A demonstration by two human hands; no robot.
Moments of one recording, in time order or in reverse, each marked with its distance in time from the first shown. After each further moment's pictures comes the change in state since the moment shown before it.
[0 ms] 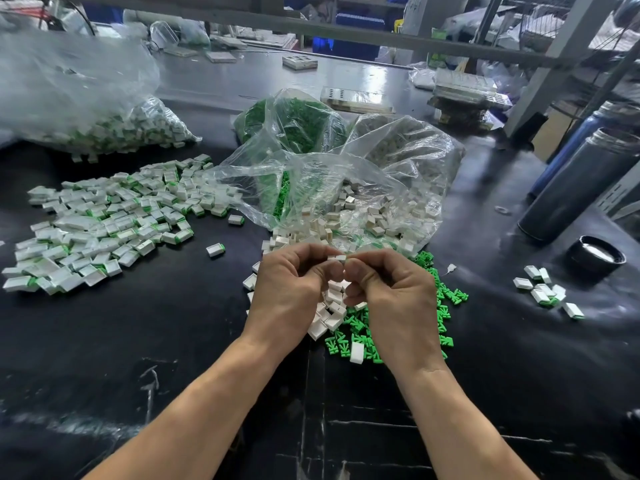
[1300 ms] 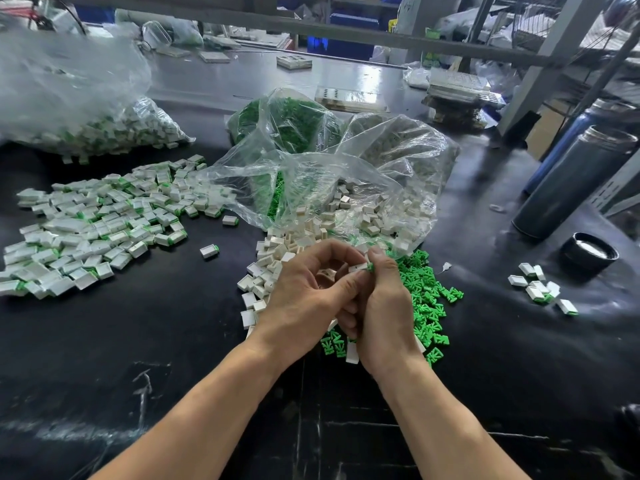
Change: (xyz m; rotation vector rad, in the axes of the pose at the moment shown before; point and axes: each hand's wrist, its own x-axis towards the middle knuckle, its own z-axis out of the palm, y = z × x) left_hand -0.004 -0.005 0.009 -0.081 -0.258 0.072; right_hand 0.000 -0.002 0.018 0.401 -0.056 0.393
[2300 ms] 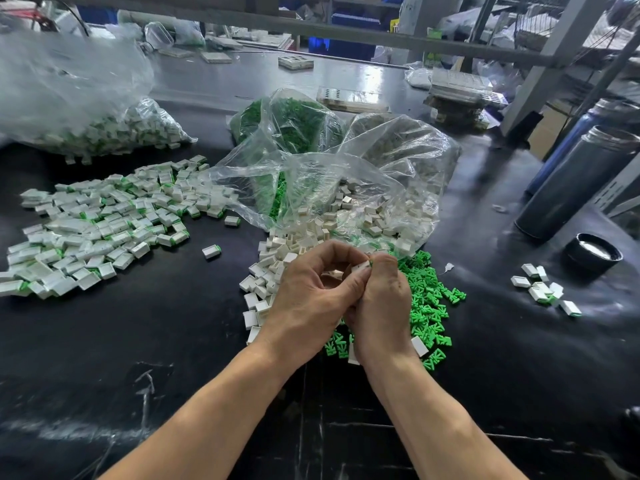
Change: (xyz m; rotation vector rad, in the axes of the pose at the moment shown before) left_hand 0.000 0.001 0.004 0.040 0.031 0.010; right_hand 0.009 0.007 0.005 0.004 0.054 -0.209
